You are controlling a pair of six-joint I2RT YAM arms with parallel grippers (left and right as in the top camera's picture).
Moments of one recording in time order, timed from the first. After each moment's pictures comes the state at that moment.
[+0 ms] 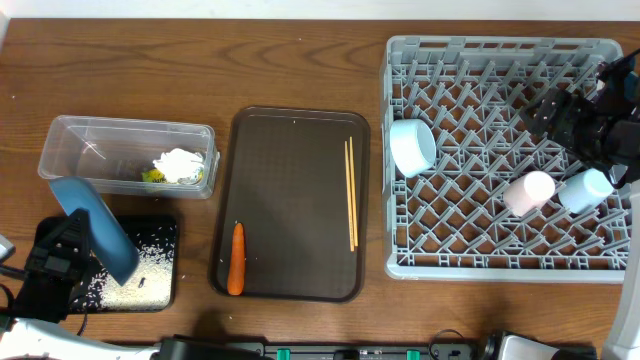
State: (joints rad) left arm 1.37 1.08 0.88 -1.15 1.45 0.33; right arm -0.27 1.42 1.59 -1.17 -0.29 0.26
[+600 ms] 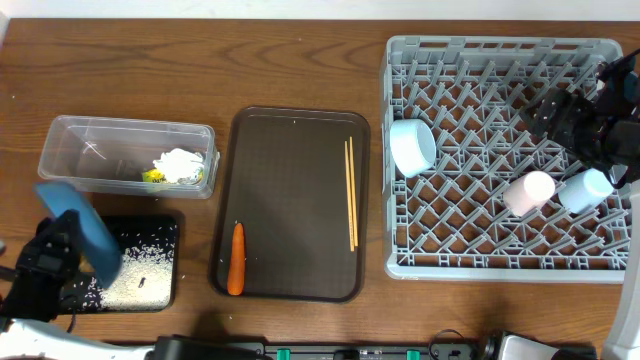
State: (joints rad) left arm 1.37 1.10 0.88 -1.04 1.38 0.24; right arm -0.27 1.42 1.59 -1.16 -0.30 0.26
